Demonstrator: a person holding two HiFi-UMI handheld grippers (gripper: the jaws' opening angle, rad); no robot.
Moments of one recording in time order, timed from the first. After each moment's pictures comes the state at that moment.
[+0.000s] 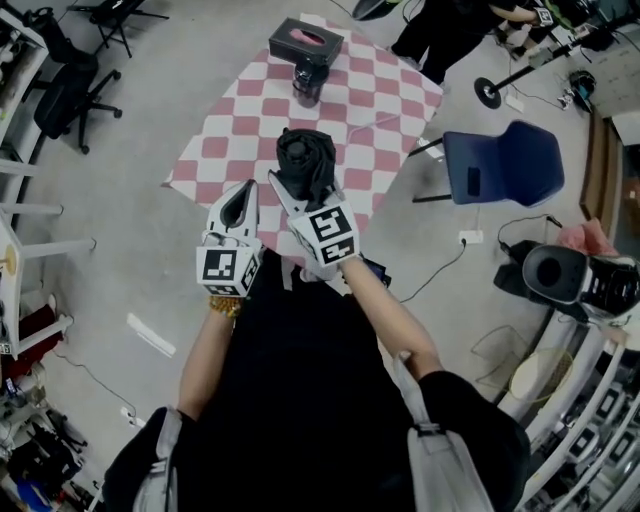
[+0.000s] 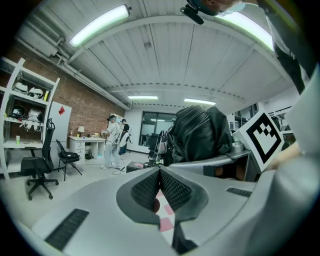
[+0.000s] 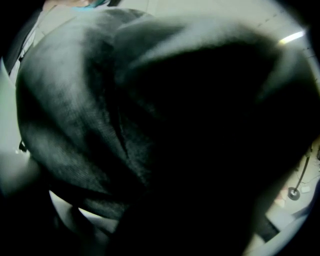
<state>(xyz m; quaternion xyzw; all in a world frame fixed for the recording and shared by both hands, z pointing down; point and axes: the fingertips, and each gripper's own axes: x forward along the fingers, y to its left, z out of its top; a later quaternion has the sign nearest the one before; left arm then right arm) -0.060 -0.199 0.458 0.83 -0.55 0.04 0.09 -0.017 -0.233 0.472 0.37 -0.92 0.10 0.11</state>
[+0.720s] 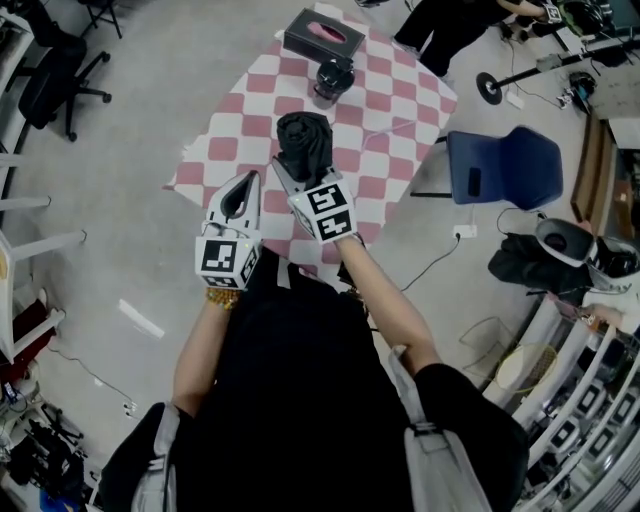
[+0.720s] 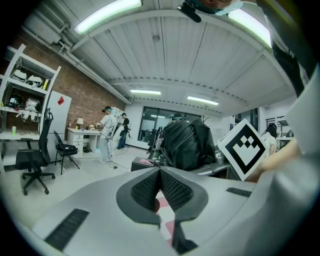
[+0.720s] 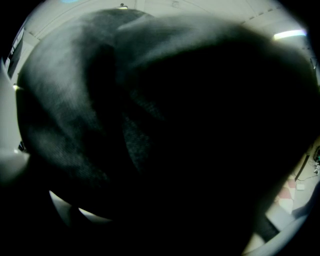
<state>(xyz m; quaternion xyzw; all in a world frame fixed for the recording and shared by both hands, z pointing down) -0.121 -0.272 0.488 0.84 -0.53 0.04 0.13 -0.077 -0.321 0.539 0.37 -0.89 0.14 0.20</state>
